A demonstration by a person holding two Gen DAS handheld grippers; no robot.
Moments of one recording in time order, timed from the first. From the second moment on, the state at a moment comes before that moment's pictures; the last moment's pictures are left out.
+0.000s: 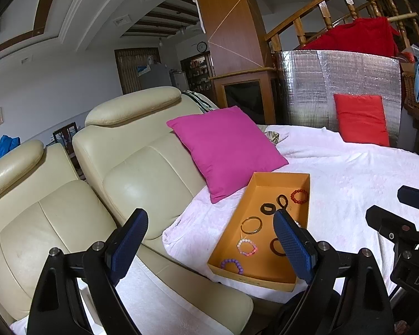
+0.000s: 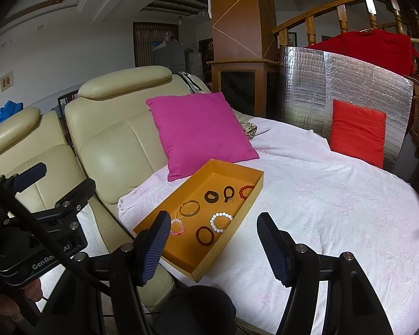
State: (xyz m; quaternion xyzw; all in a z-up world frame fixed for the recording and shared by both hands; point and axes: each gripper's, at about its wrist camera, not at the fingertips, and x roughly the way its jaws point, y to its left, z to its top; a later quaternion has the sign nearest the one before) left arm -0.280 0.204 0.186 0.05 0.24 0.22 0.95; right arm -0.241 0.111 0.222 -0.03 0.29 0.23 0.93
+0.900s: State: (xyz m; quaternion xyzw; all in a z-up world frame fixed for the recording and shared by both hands) left arm -0.278 0.209 0.179 0.05 0.24 0.22 0.94; right arm -0.241 0.111 0.222 -0.03 0.29 0.23 0.93
